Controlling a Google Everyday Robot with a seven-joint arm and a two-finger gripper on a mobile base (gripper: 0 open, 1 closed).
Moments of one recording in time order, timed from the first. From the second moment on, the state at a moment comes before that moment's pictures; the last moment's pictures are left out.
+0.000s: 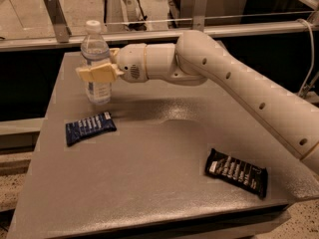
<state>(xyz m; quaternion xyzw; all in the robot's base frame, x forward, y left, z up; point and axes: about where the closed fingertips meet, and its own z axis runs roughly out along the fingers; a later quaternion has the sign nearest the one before) 0.593 0.153 0.928 -0.47 0.58 0.46 0.48</state>
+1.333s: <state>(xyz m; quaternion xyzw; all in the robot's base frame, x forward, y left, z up) 0.555 0.185 0.901 -0.54 0.56 0.45 0.44</state>
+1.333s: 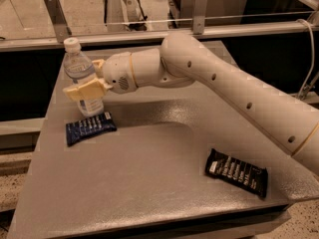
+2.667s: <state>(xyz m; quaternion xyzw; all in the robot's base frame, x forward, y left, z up) 0.577 0.072 0.965 -0.53 0.60 0.33 0.50</state>
